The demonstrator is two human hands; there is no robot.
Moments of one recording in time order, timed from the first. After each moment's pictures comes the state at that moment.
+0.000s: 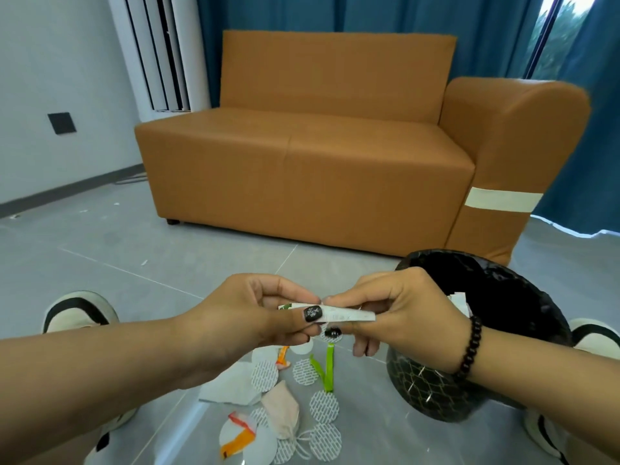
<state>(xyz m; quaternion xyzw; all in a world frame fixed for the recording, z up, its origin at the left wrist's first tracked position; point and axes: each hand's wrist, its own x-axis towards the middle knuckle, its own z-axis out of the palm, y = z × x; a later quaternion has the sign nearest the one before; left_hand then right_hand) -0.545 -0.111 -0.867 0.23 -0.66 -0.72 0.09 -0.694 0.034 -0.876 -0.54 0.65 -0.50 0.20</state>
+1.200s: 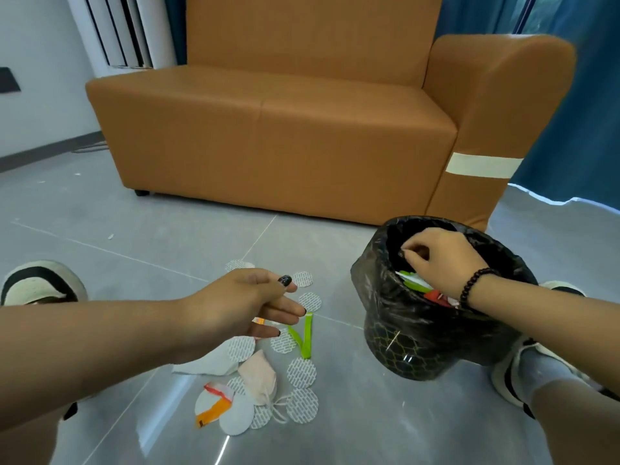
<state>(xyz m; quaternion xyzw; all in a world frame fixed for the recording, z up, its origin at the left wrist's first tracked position) -0.585 -0.107 -0.906 0.30 -0.69 -0.66 -0.01 -0.831 0.072 -0.929 -0.40 0.90 -0.17 -0.06</state>
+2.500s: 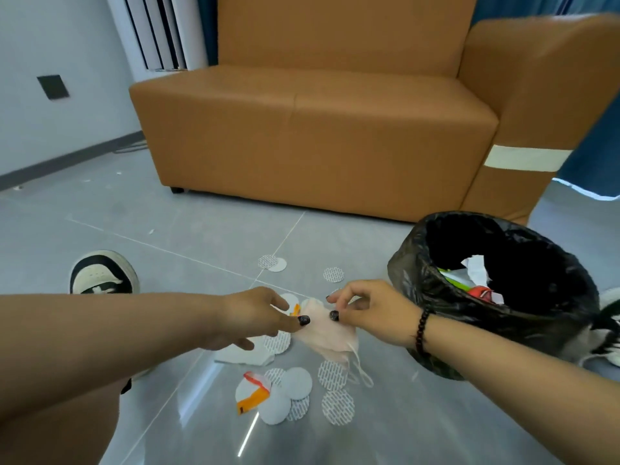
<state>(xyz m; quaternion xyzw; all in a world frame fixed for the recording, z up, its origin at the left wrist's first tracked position) -0.564 -0.159 -0.948 0.36 -0.78 -0.49 -0.17 -0.717 -0.011 -0.984 -0.43 0.75 -0.40 0.29</state>
